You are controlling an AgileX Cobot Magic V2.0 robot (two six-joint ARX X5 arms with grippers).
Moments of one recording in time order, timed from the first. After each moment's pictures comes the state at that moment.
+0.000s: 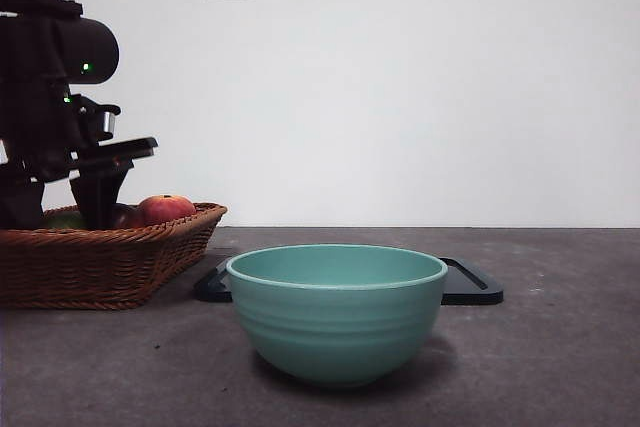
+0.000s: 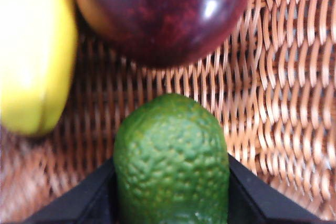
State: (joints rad) left arm -0.19 1.79 1.29 -0.82 0.12 -0.19; right arm 0.17 0.64 0.91 -0.68 -0.47 0.07
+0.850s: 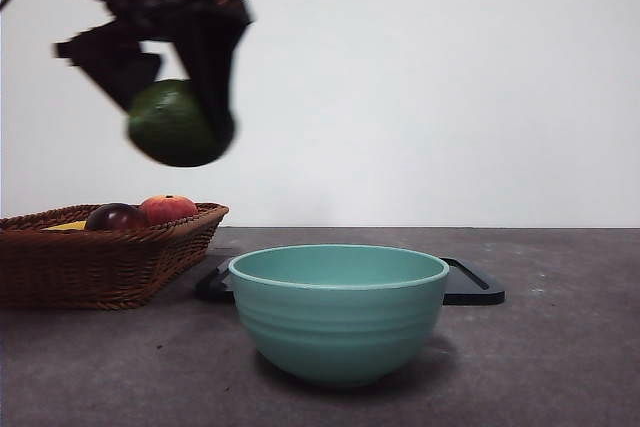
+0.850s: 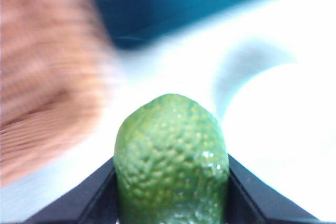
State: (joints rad) left arm -0.63 1.62 1.44 -1.08 0.12 -0.19; right arm 0.17 0.64 0.91 -0.69 -0.47 0.07
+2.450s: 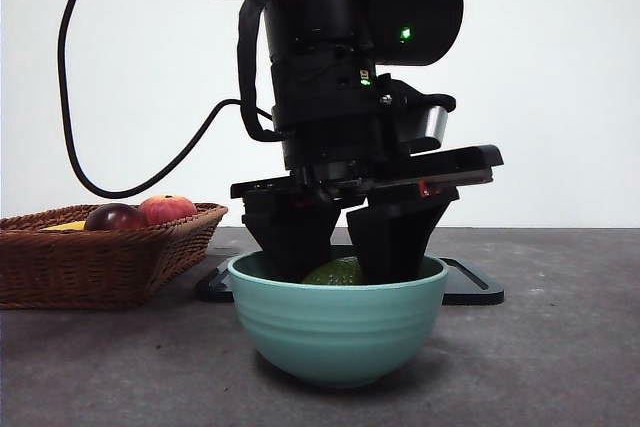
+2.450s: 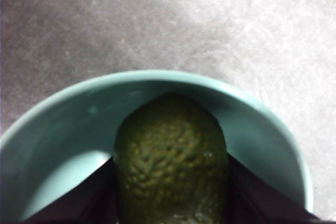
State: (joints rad) left arm -0.96 1.95 1.44 -0.88 0.05 -0.20; right arm 0.17 0.64 0.91 -0.69 -0.47 0.07
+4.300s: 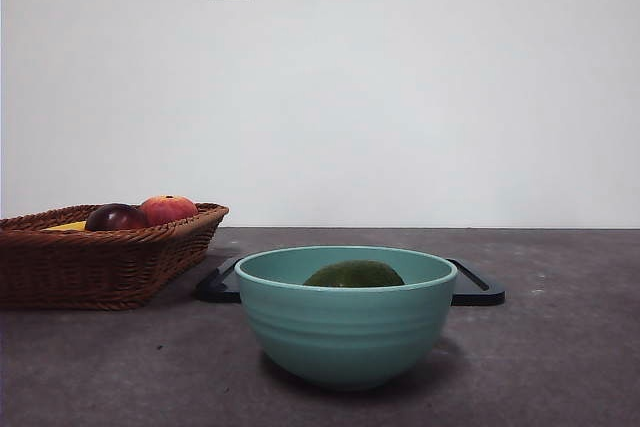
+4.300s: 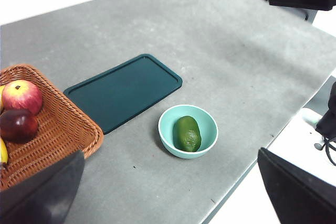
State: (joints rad) left arm -0.89 0.46 1.21 -1.15 -0.05 -0.11; right arm 0.17 0.64 0.91 -0.72 -0.47 0.11
